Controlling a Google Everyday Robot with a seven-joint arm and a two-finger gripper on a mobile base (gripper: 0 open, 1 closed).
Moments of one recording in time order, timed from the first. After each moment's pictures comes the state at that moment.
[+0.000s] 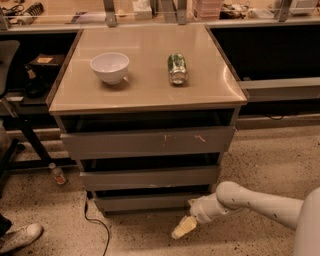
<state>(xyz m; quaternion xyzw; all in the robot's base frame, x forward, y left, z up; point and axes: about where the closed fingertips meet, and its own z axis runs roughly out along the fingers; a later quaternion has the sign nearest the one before) 0.482 -0.090 0.332 -0.43 0.83 0.32 0.18</state>
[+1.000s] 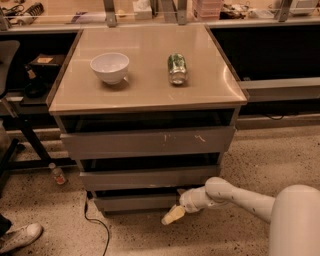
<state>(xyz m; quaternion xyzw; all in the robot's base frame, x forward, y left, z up) 0.554 -0.053 0.291 -0.43 0.81 0.32 0.25</state>
